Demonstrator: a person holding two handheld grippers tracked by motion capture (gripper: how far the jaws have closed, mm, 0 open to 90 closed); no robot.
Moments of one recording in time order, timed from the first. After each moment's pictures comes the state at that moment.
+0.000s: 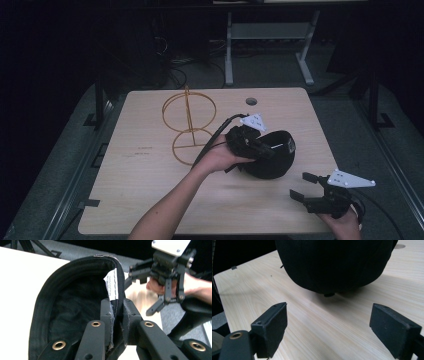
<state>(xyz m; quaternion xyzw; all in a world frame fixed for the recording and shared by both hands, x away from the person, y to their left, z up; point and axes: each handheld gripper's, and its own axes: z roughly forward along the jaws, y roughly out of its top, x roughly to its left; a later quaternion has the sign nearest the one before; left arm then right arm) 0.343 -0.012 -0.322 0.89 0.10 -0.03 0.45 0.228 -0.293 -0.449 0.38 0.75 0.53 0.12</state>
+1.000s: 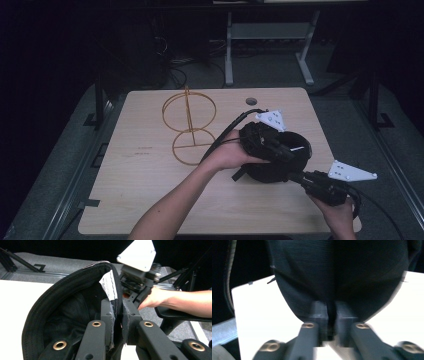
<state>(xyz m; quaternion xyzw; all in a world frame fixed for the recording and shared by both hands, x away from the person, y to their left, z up) 0.318 -0.038 -0.280 0.89 0.02 -0.04 0.46 0.238 -0.278 -0.420 0.31 0.74 0.58 0.14</state>
